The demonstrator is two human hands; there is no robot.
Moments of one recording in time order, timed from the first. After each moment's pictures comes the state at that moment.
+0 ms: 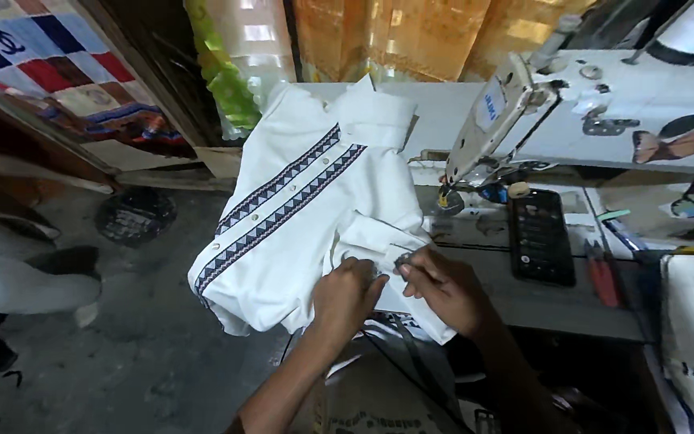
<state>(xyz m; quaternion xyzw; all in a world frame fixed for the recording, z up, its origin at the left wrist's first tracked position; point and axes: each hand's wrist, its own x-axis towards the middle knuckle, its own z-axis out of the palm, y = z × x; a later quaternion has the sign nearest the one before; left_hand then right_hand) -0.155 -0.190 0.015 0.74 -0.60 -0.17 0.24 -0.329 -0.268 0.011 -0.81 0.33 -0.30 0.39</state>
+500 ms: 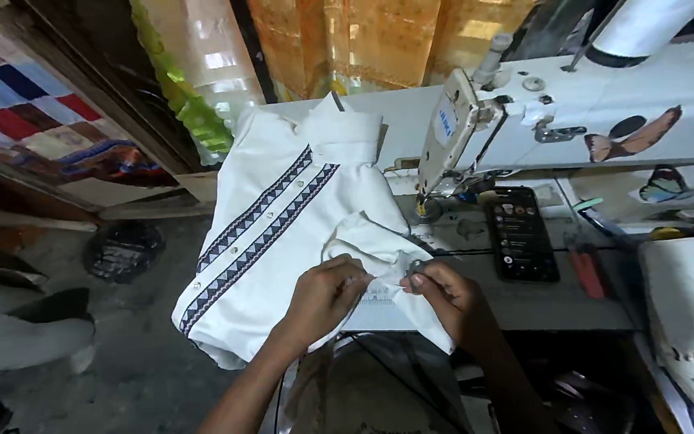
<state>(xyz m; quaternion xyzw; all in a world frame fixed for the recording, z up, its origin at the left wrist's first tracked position) -0.111 -0.221 0.021 0.56 -0.72 -0.23 0.34 -0.347 -0.269 -0.001 -0.73 0.37 -0.40 0.42</state>
